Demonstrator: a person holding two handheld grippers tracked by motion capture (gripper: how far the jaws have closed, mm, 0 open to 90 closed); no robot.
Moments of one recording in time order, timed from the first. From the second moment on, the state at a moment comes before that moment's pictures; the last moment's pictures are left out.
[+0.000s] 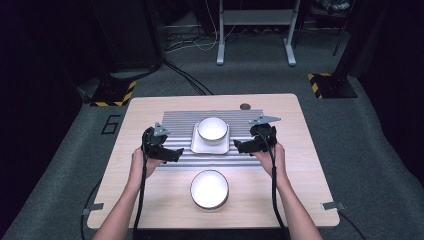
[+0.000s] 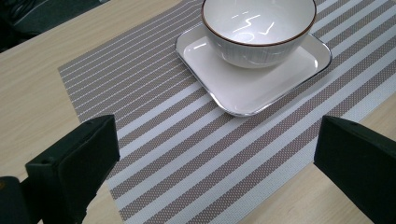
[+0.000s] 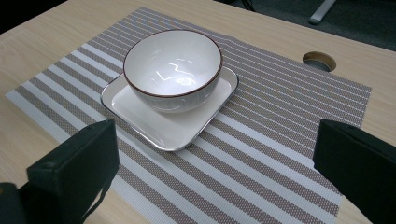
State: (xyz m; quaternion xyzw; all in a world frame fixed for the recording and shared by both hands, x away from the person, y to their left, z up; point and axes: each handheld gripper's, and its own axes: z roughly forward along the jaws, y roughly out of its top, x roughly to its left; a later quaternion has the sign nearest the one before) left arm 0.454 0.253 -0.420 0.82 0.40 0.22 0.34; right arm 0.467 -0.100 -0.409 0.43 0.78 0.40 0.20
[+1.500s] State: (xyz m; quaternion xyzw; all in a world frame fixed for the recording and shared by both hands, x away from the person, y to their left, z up) left arm 0.389 0.295 -0.428 0.81 0.41 0.25 0.34; right arm 0.395 -0.174 -0.412 0.47 0.75 0.40 0.24
